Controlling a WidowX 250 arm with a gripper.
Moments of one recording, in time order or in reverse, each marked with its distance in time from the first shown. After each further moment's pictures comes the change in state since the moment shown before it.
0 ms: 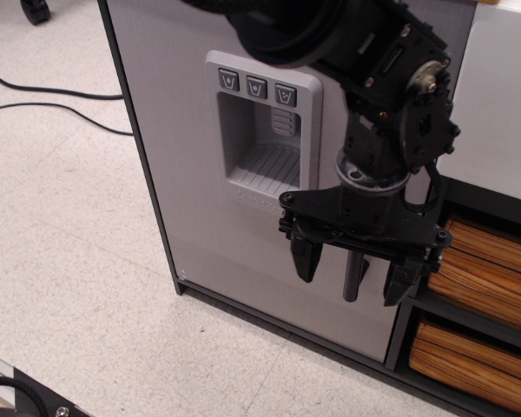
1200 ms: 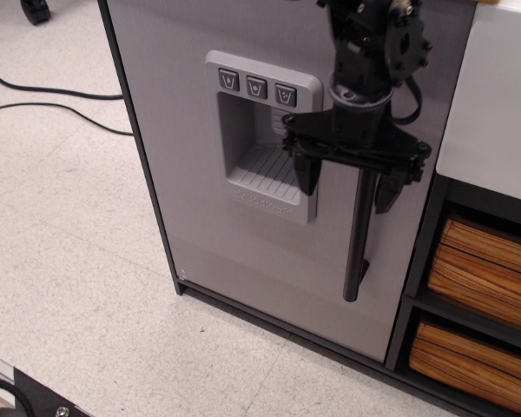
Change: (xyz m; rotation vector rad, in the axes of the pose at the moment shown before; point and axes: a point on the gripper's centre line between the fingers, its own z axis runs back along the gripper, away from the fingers) arm 0.078 0.018 -0.003 0.003 -0.103 -0.028
